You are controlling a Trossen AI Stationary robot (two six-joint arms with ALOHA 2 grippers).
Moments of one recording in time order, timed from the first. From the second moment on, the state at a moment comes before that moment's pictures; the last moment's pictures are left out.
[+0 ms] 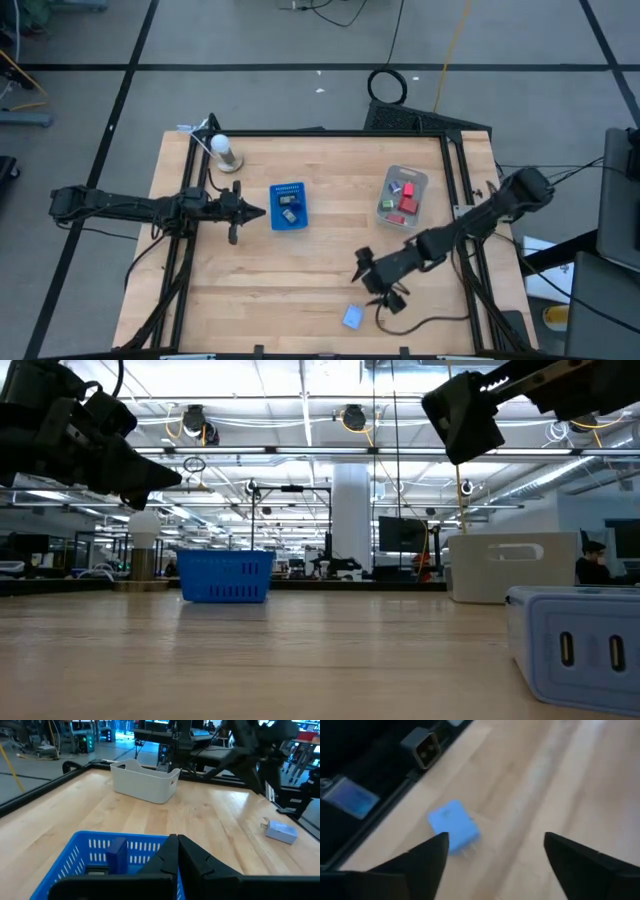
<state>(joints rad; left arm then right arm) 0.06 0.58 0.02 0.45 0.05 -0.10 0.48 1.52 0.87 -0.05 -0.08 -0.01</state>
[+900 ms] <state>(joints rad) 0.06 0.58 0.02 0.46 0.05 -0.11 0.46 1.86 1.03 -0.04 -0.29 -0.29</state>
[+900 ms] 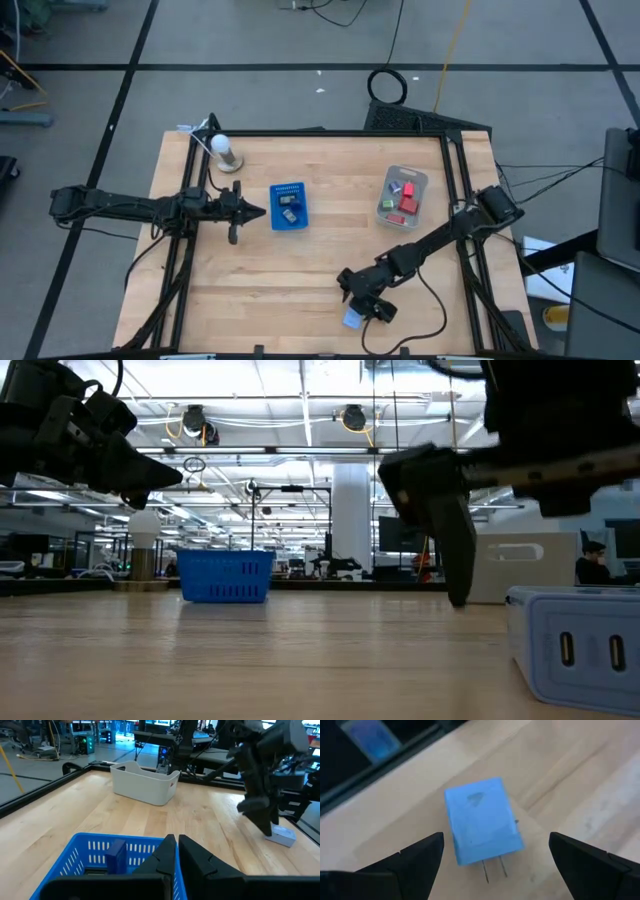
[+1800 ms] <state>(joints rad) 0.06 0.58 0.02 0.46 0.05 -0.09 0.46 1.91 1.03 -0.02 -0.36 -0.37</state>
